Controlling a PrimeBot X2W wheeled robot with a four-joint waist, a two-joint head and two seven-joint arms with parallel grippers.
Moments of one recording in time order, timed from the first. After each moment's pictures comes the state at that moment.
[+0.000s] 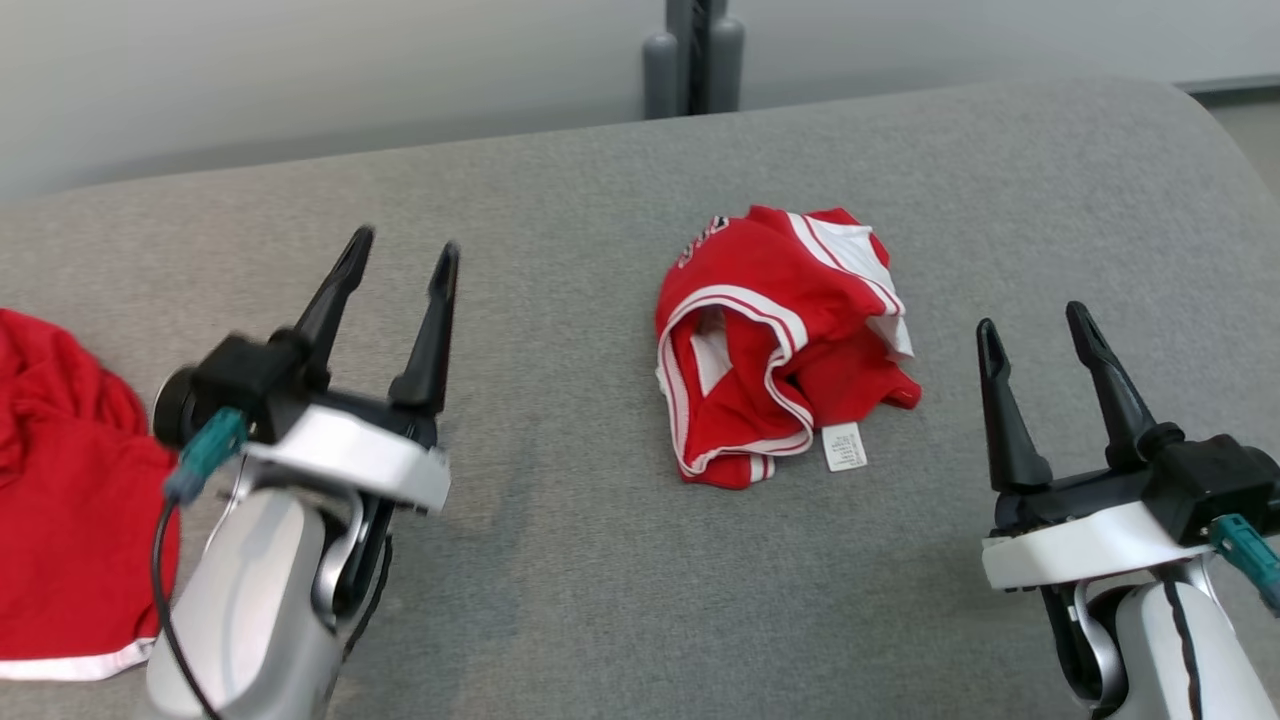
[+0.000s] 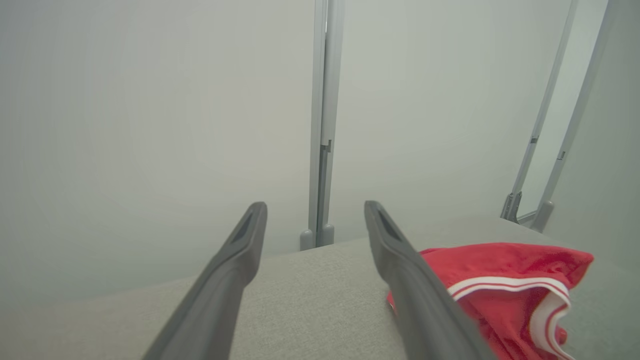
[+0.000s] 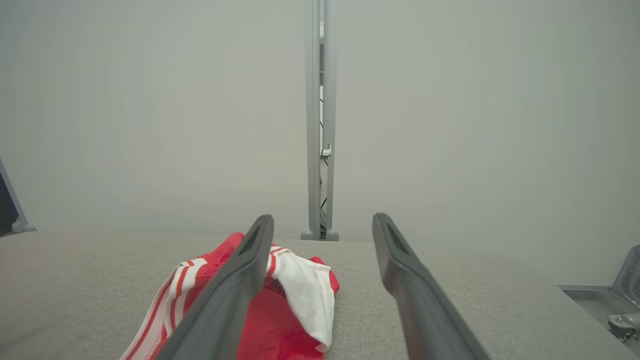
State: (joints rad) left arm -0.49 0.17 -0.31 0.36 -0.39 -0.05 -0.26; right arm -0.23 -0.05 0.05 0.13 0.10 0.13 -0.26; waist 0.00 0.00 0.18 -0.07
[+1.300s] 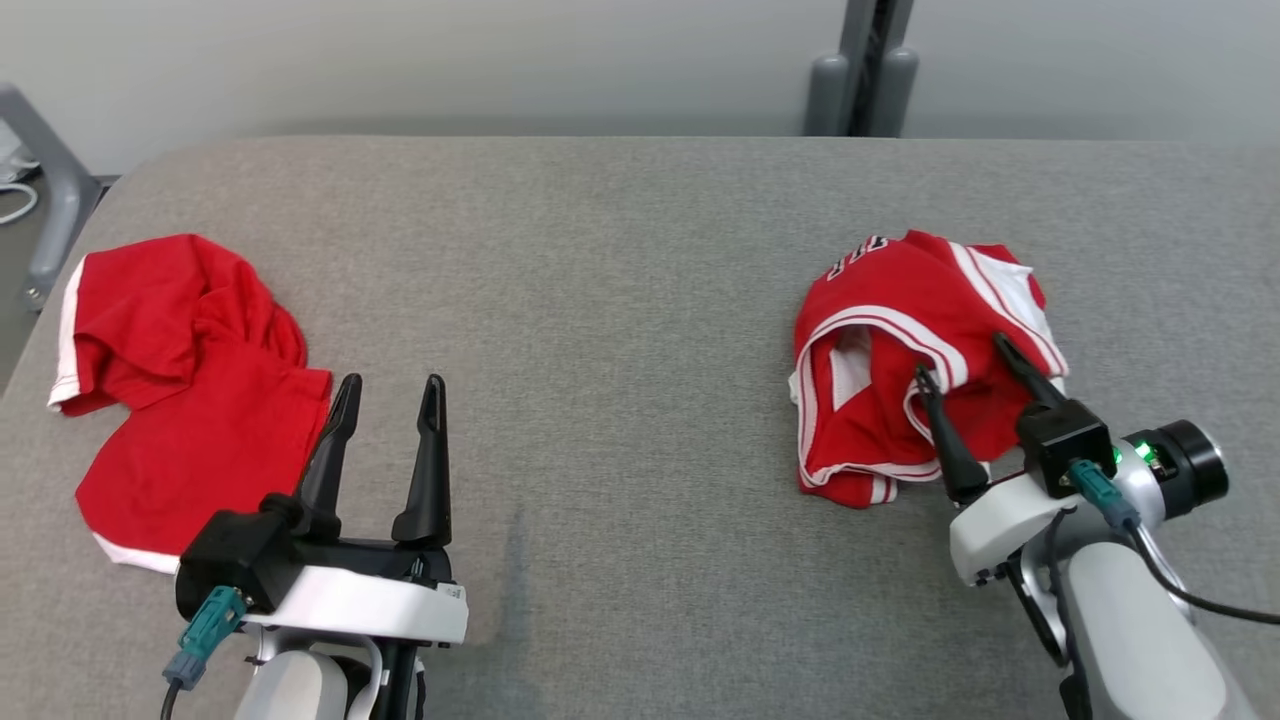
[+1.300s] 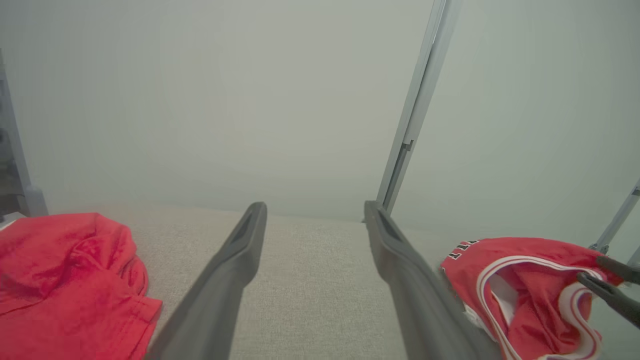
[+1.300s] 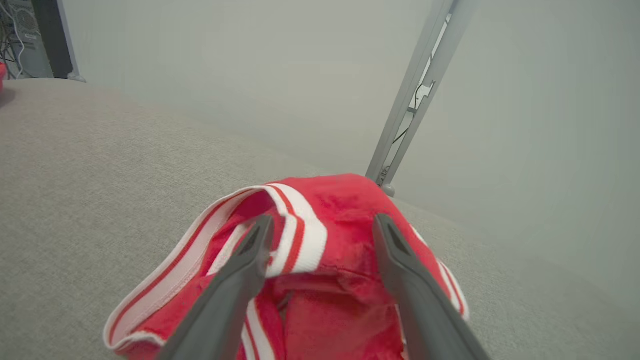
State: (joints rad) left arm -0.12 0.05 -0.14 0.10 -0.33 -0.02 -0.26; right arm -0.39 -0.06 0.10 0.51 -0.18 0.13 -0.25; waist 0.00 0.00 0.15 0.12
